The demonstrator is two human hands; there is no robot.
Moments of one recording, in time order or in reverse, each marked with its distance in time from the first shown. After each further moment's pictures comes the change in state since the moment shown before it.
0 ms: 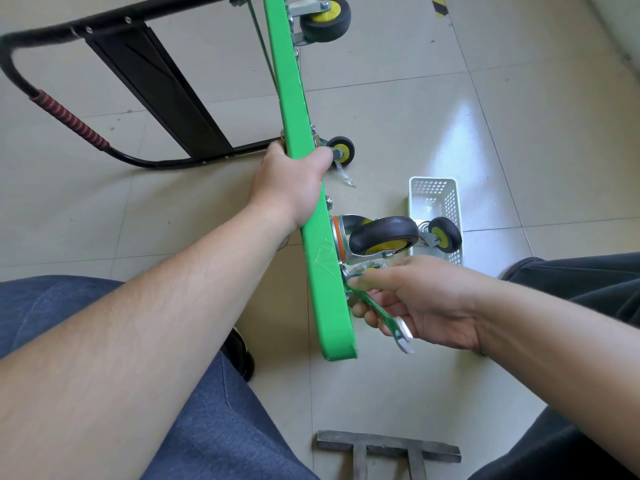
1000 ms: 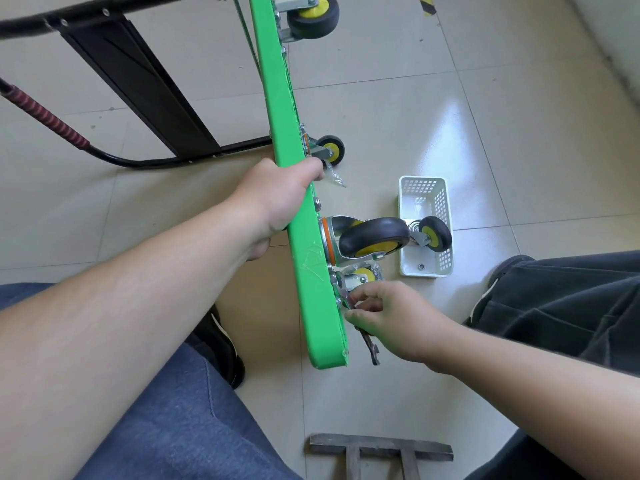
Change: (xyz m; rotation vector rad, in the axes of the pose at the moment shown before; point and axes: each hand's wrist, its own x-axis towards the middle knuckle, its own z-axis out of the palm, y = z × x) left_hand -0.005 -0.002 -0.009 -0.031 -0.216 -0.096; right_hand 0.052 0.061 -0.016 -0.620 0.218 -0.337
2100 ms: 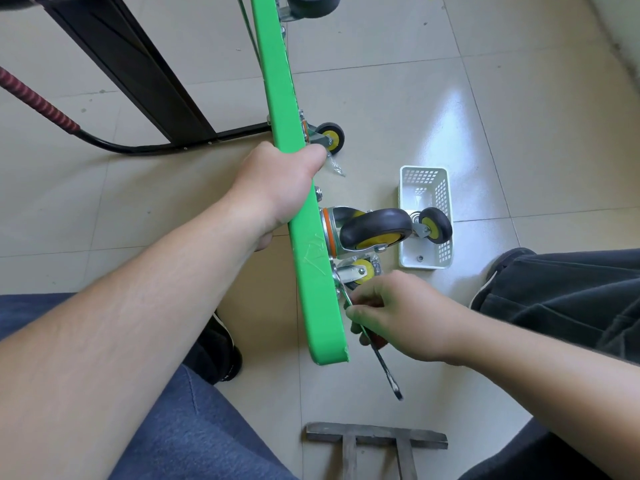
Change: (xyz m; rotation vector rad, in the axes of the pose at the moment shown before) left_hand 0.008 -0.005 0.003 0.074 0.060 0.065; right_hand -0.022 -0.034 -0.019 -0.189 -0.140 -0.063
